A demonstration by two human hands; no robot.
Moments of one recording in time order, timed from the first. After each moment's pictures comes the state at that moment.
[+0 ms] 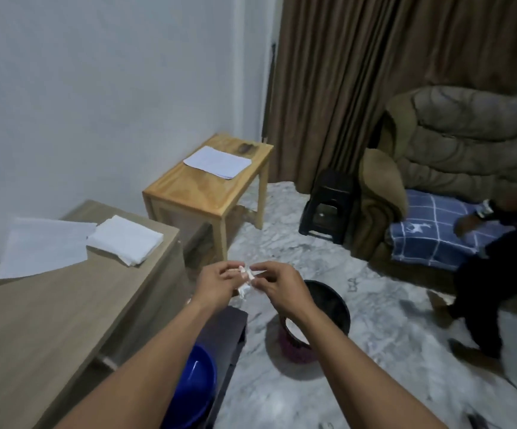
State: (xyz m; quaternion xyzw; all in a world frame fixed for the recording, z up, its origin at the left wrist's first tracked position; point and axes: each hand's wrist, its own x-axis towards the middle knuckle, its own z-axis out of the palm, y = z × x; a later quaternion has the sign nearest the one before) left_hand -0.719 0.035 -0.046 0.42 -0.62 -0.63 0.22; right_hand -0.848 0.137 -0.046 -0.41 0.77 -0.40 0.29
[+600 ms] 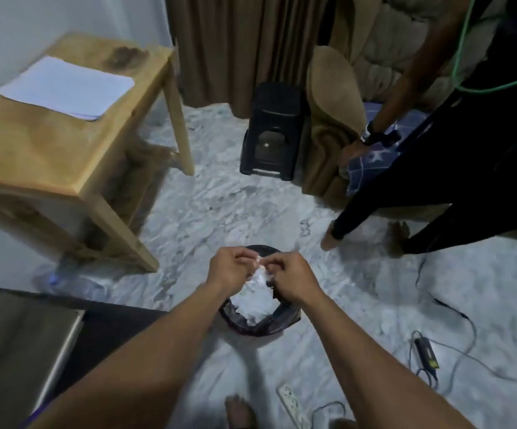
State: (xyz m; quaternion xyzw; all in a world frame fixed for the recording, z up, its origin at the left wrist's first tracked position) left_hand -1.066 0.017 -0.250 0.39 -0.68 -0.62 0.01; right_hand -1.149 0.148 -0.233 -0.22 0.86 -0.33 0.31
